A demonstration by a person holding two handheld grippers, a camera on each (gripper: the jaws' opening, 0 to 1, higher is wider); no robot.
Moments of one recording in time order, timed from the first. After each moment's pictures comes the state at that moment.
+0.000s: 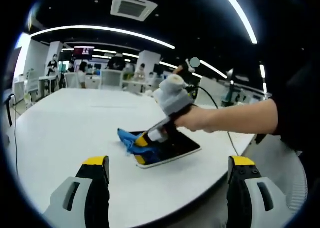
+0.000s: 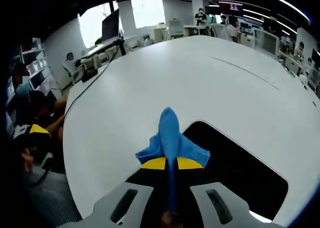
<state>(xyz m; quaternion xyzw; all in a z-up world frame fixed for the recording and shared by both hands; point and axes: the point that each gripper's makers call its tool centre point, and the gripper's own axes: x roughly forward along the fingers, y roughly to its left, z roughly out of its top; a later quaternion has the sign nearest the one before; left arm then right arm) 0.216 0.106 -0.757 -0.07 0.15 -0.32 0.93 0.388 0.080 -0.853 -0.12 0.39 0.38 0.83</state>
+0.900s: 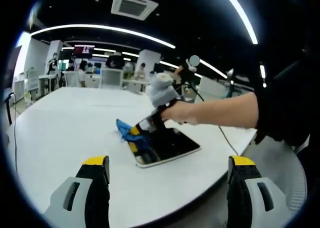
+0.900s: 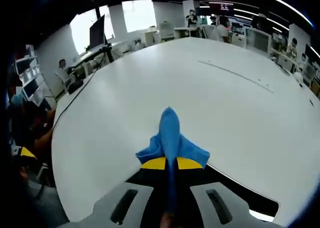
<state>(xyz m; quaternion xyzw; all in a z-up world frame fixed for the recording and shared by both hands) 0.216 0.106 -0.758 -0.07 0.16 -0.32 0.93 0.428 0.076 -0.853 -0.11 0.38 0.35 0.85</state>
